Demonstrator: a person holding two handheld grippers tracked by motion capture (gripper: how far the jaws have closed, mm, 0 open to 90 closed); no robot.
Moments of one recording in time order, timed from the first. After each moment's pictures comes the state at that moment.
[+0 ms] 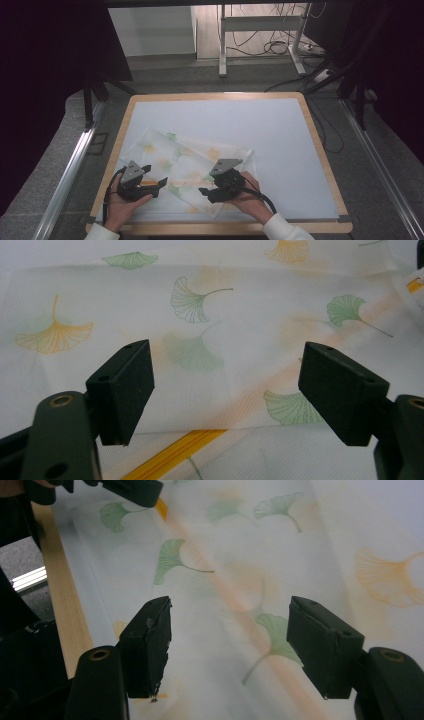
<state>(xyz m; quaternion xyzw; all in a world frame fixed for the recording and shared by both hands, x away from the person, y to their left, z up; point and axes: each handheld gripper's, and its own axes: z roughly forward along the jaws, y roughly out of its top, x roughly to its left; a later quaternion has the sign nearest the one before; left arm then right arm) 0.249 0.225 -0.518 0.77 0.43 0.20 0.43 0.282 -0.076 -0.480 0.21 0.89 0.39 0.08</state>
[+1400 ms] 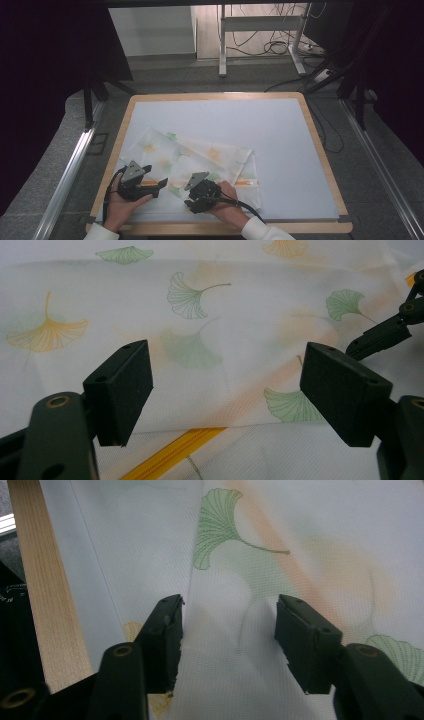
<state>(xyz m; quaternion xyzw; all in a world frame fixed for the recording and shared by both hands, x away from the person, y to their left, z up) 0.252 0.226 -0.520 0.77 0.43 0.19 0.43 0.269 -0.019 -0.526 0.18 0.93 0.31 0.08</state>
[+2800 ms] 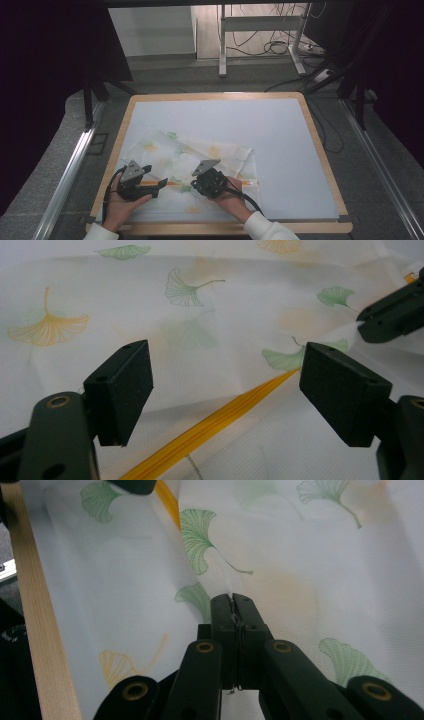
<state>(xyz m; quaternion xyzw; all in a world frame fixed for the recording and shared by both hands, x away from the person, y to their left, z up) 0.251 0.227 -0.519 0.77 0.43 0.19 0.43 0.293 -0.034 -0.504 0.22 0.91 0.35 0.08</state>
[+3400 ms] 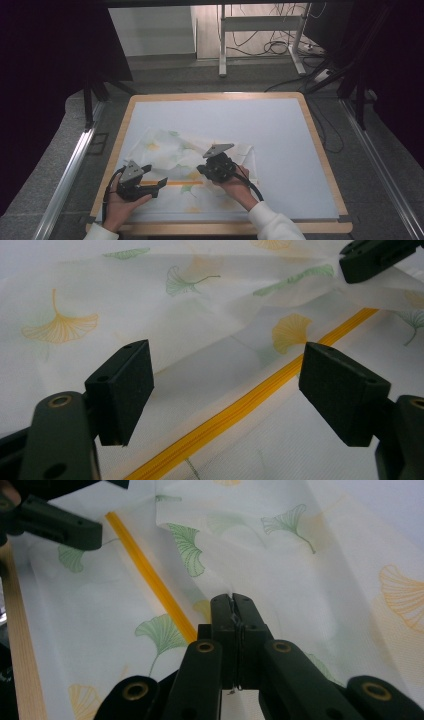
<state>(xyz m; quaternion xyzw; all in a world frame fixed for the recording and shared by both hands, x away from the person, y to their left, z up) 0.250 0.227 -0.517 0.77 0.43 0.19 0.44 0.327 -0.055 -0.486 0.27 0.88 0.40 0.07</state>
